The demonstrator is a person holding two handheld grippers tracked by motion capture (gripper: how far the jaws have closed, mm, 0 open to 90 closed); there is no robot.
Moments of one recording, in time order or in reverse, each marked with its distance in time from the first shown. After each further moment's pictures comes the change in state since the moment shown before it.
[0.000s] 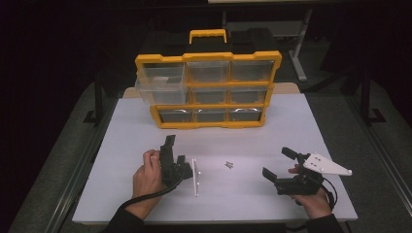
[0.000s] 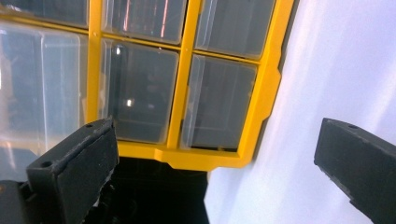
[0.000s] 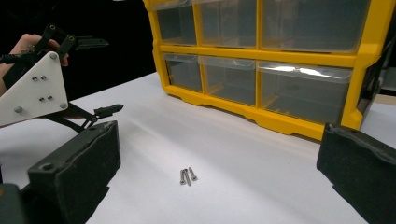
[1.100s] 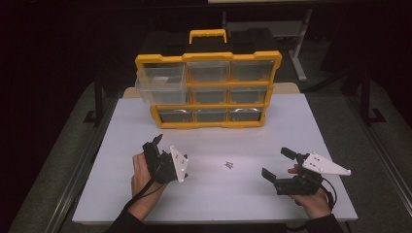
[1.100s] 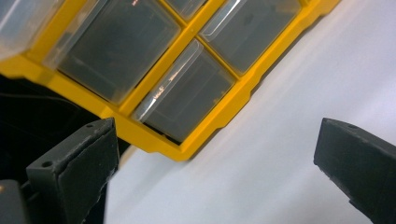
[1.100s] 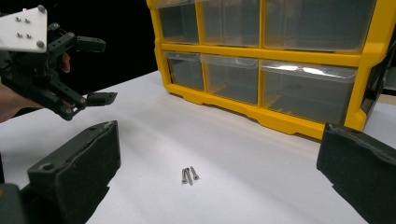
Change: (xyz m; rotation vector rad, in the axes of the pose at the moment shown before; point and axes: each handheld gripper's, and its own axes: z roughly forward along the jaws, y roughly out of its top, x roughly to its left) left arm 0.030 -0.020 -0.001 -0.017 -0.208 -0.591; right arm 0.001 0.000 0.002 0.009 0.005 0.000
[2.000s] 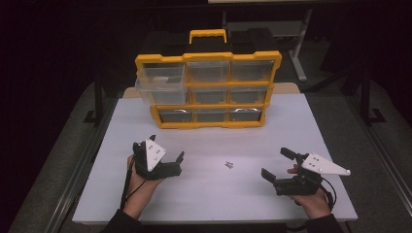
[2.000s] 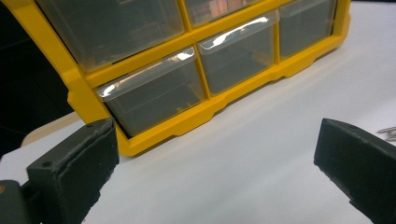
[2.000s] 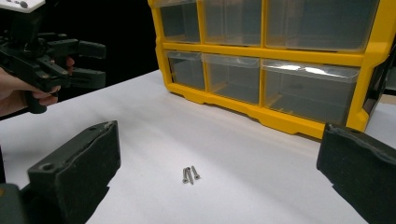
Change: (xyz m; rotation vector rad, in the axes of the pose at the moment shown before) left arm 0.035 -0.018 -0.003 -0.105 -0.213 -0.440; right arm 0.001 0.000 0.001 0.003 0.003 -0.003
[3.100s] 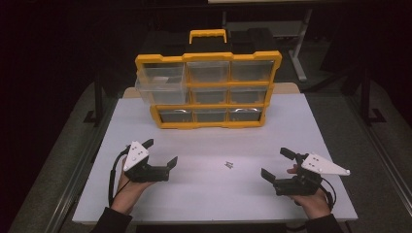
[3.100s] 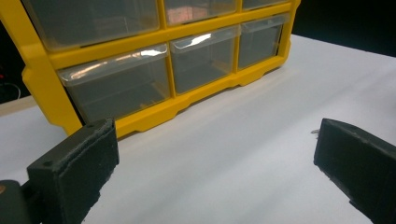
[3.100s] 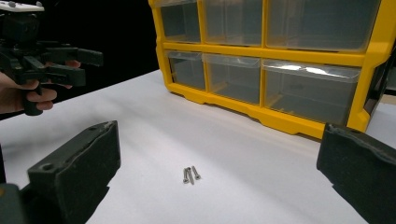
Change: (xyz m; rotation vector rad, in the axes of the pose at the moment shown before) left arm 0.028 -0.016 -0.013 -0.047 -0.223 -0.119; right arm 0.000 0.000 0.000 0.001 0.002 -0.002
